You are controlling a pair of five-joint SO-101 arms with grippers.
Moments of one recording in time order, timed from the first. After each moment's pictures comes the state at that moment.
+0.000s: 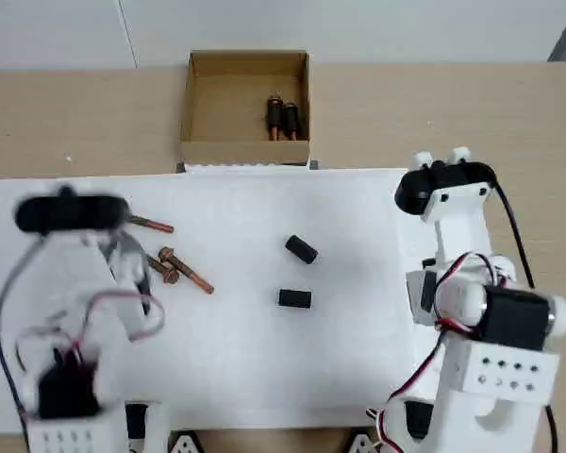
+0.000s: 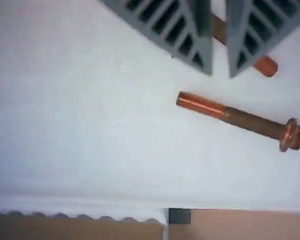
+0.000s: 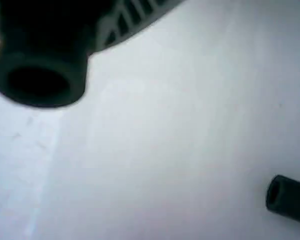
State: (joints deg) left arm -8.1 -70.5 51.2 66.8 7.9; right arm 6.3 -50.2 24.5 97.9 17.5
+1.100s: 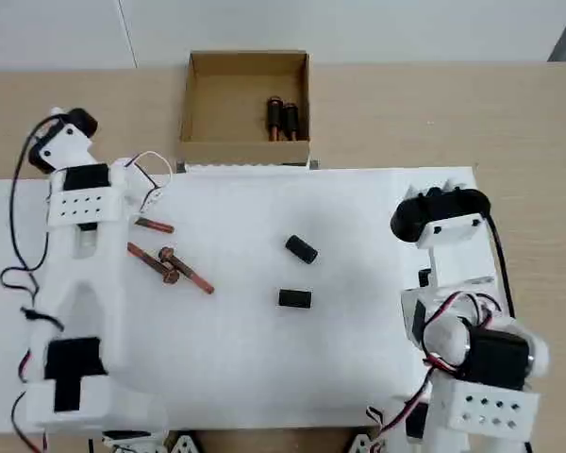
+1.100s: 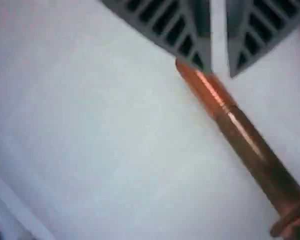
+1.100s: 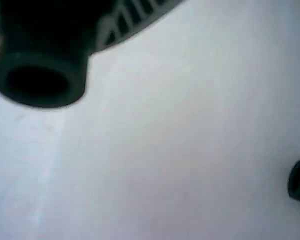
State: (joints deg) left arm -10.4 2.7 12.1 67.3 44.4; right arm 6.6 -62.9 40.6 89.3 17.3
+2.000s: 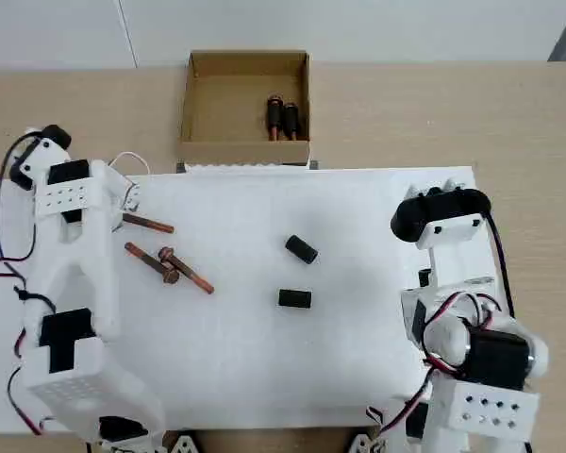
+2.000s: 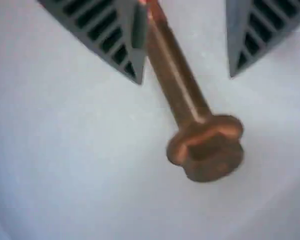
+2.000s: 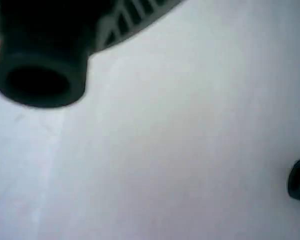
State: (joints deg) left arm -15.9 12.3 7.3 66.9 47.3; right arm 6.6 -62.9 40.6 89.3 17.1
